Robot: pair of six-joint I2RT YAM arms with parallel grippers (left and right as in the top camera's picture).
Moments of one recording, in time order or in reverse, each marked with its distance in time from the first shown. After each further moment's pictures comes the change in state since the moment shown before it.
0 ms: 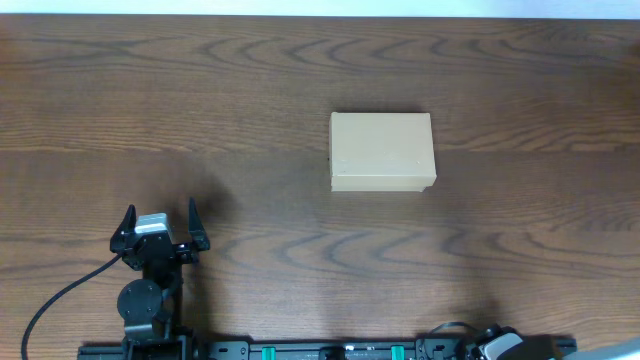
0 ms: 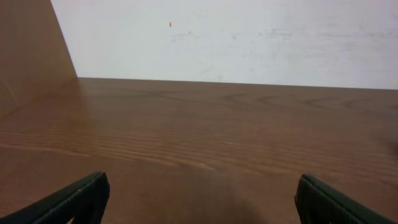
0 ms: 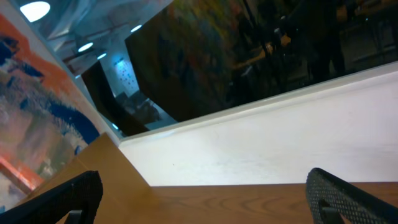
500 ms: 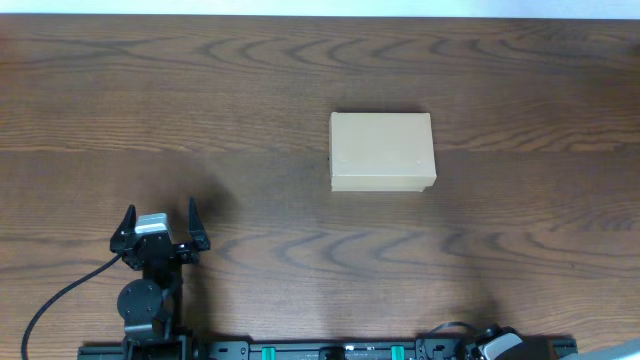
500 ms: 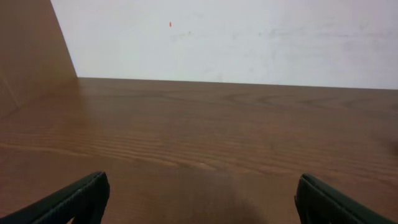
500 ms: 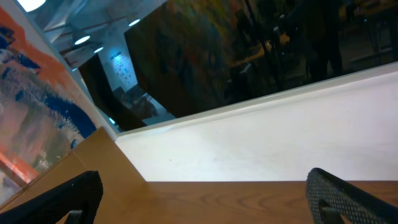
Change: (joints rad) left arm 0.000 0.000 0.000 0.000 0.000 0.000; right arm 0.000 -0.014 0.000 0.008 -0.018 -0.004
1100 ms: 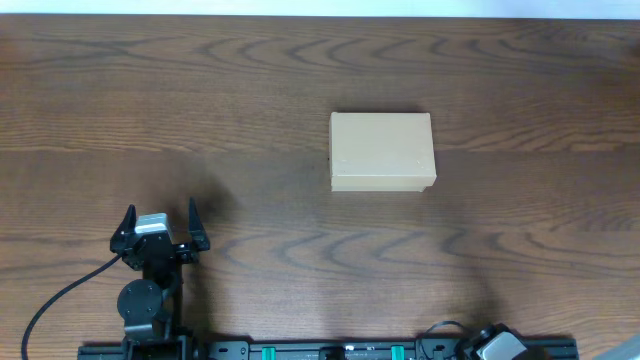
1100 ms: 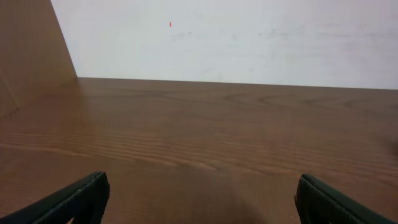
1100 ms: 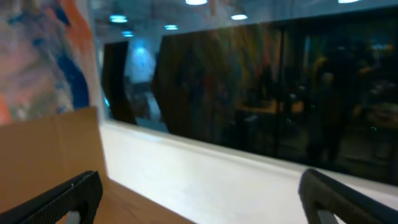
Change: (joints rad) left arm 0.000 0.000 0.000 0.000 0.000 0.000; right arm 0.226 -0.008 0.003 -0.374 0.177 -0.823
